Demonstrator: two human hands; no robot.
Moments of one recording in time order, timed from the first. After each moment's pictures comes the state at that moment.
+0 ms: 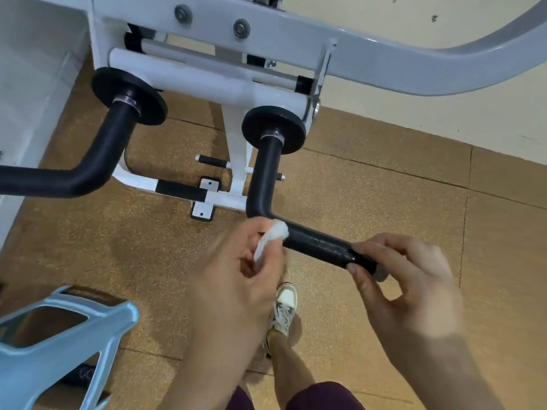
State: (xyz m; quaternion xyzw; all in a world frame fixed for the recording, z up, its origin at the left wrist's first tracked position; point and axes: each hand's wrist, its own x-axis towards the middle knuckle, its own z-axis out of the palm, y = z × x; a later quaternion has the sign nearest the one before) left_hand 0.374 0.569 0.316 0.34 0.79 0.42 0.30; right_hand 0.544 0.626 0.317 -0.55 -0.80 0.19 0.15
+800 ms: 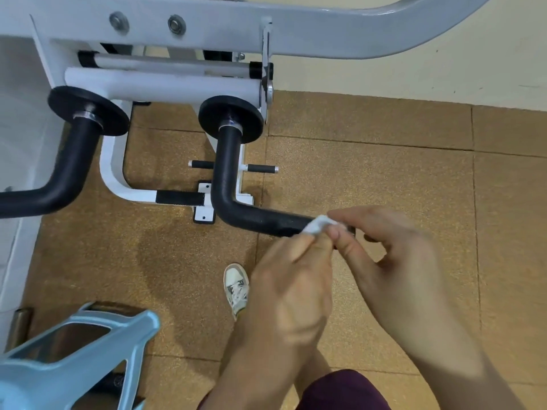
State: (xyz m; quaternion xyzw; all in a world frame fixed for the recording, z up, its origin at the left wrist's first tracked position) left_hand 0.439 0.581 0.310 0.61 0.72 0.26 0.21; right_hand 0.562 0.634 0.325 -0.55 -0.75 0.33 0.19
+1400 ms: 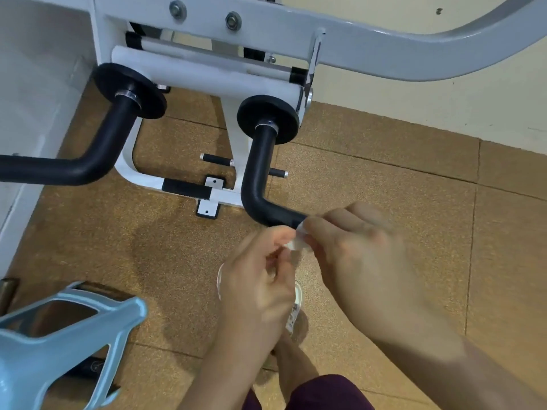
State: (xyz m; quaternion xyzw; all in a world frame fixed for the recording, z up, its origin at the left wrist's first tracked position) left_hand 0.403 0.560 0.296 0.40 0.77 0.40 0.30; right_hand 0.511 0.639 0.322 -0.41 -0.91 0.07 0.03
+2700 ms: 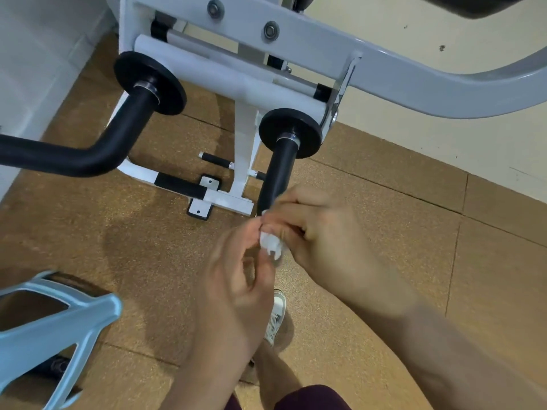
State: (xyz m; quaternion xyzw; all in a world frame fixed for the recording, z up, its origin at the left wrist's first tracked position) left_hand 0.373 0.558 0.284 0.32 0.80 0.42 0.27; right_hand 0.452 0.675 0.299 -0.28 -0.90 0.30 0.13
